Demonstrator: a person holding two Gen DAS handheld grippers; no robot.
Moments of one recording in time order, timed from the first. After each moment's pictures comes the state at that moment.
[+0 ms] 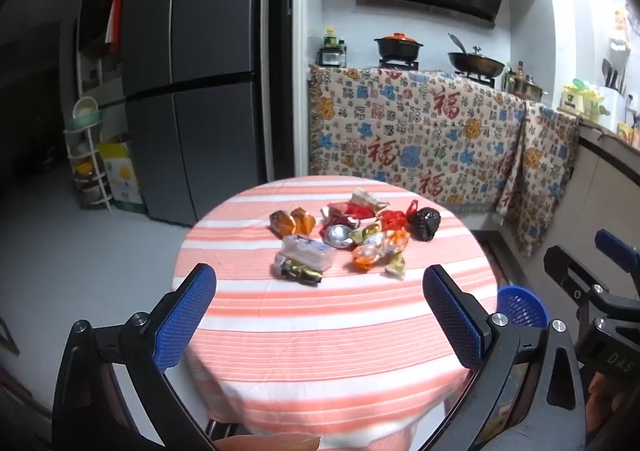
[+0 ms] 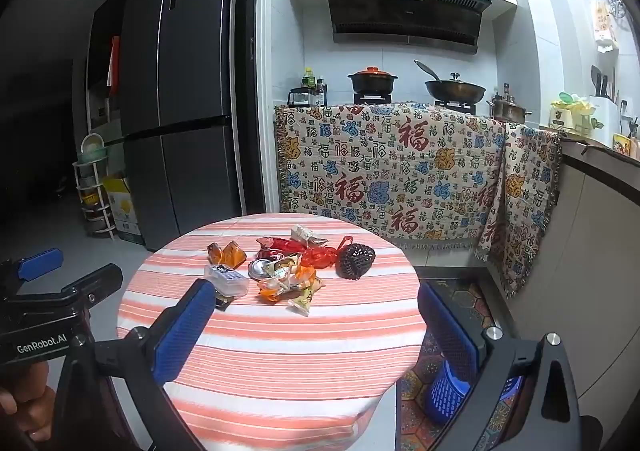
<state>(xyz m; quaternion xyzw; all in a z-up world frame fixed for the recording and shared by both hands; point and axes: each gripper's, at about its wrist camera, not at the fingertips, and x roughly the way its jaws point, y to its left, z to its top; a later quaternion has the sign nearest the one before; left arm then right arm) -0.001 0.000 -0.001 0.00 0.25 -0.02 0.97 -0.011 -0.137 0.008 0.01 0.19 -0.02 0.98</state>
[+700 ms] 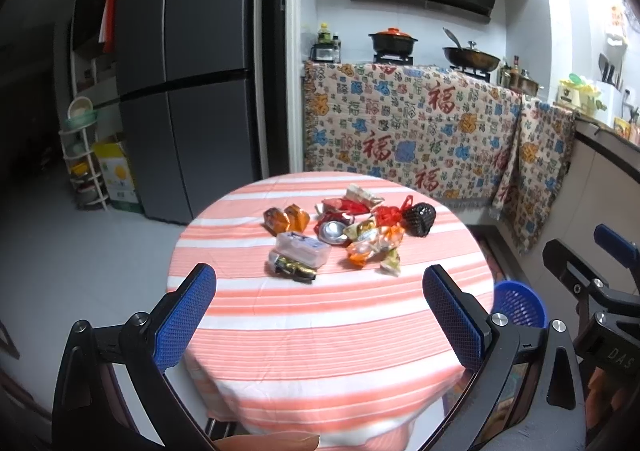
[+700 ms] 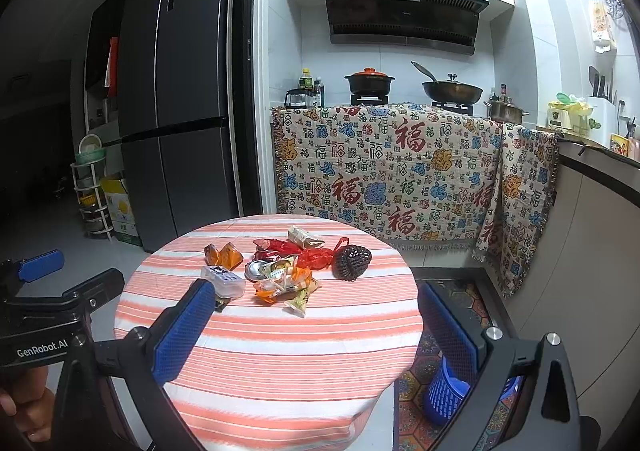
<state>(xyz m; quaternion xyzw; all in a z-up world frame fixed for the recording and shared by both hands) -0.003 -0.005 -0.004 0.00 0.25 -0.03 0.97 -0.010 -0.132 0.012 0.02 0.19 -0.03 0.98</state>
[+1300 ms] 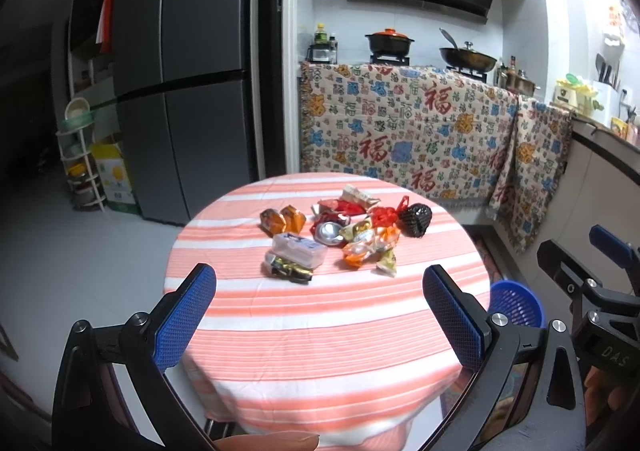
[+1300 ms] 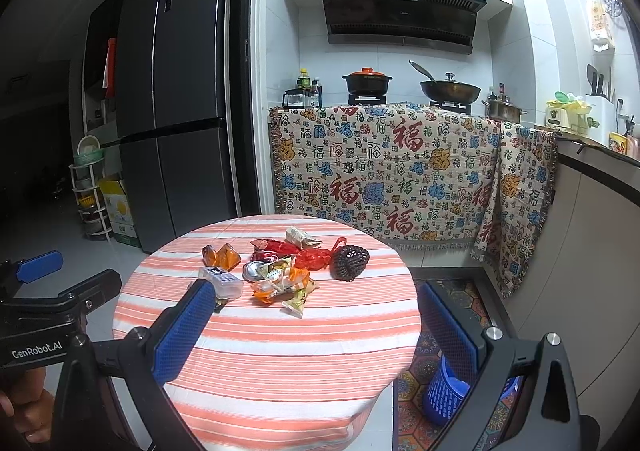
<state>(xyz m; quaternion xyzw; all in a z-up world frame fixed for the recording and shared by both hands) -0.005 -0.011 0.001 0.00 0.25 -0.03 0.97 -0.007 -0.135 0.012 0.03 0.19 -0.03 0.98</state>
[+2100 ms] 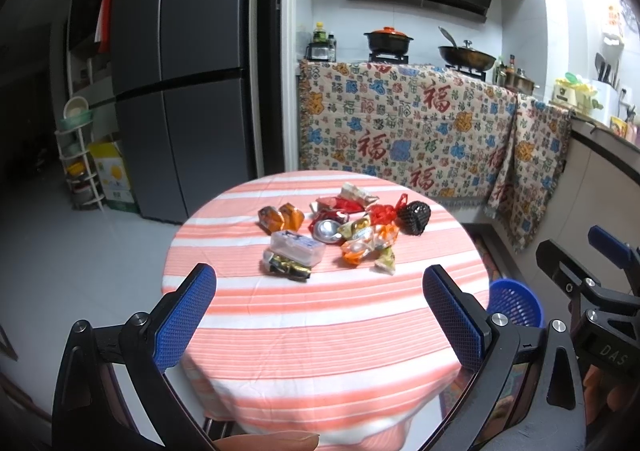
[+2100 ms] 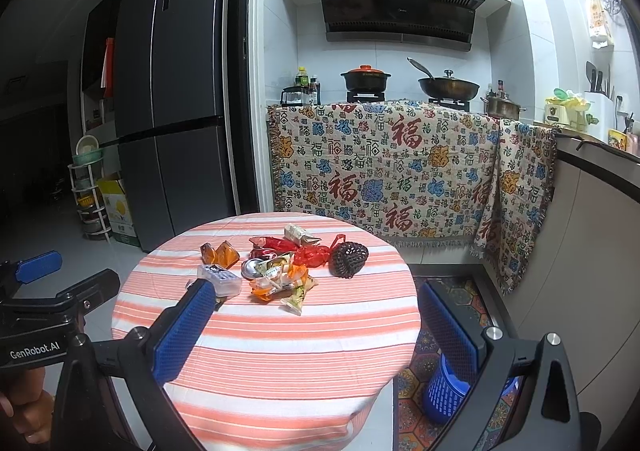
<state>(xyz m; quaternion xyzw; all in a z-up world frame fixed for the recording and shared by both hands) -0.004 -0.011 0.001 0.00 0.25 -0.04 0.97 -0.003 -0.138 0.003 0.03 0.20 -0.03 0.98</state>
